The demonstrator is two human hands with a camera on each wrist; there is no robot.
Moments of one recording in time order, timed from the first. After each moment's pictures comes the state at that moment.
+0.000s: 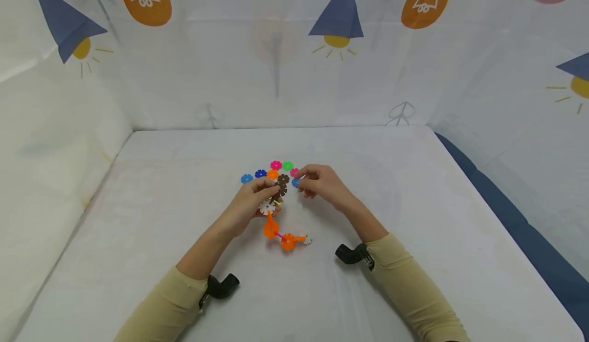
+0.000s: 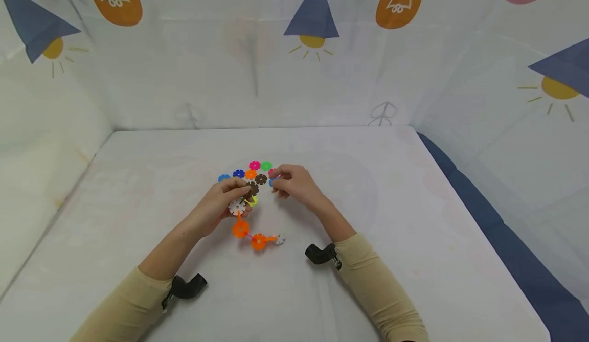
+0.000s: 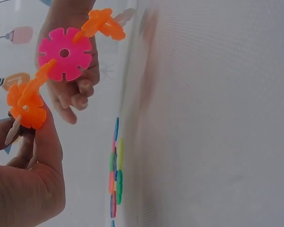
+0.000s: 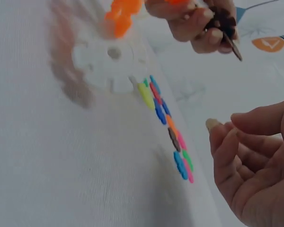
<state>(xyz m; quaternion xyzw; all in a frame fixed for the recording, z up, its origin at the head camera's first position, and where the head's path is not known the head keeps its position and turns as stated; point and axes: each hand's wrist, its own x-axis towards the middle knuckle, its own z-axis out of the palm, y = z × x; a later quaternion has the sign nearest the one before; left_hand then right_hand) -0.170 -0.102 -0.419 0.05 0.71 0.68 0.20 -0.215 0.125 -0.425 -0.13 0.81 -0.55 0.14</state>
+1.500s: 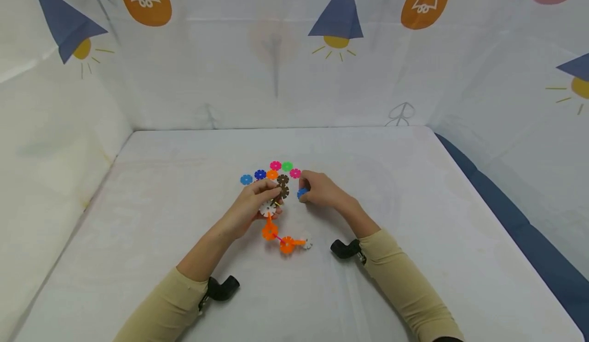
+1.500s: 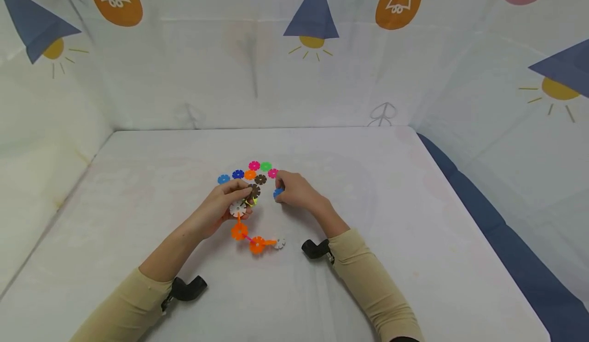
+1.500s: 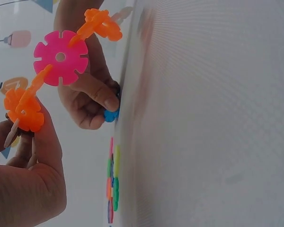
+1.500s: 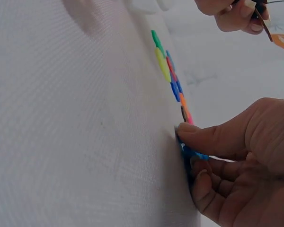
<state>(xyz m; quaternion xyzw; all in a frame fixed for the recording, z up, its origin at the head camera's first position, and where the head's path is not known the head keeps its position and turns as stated) -0.167 -0.098 -0.420 0.05 0.69 0.69 0.22 -0.230 0.120 -0.441 -0.18 0.93 -0.30 0.13</state>
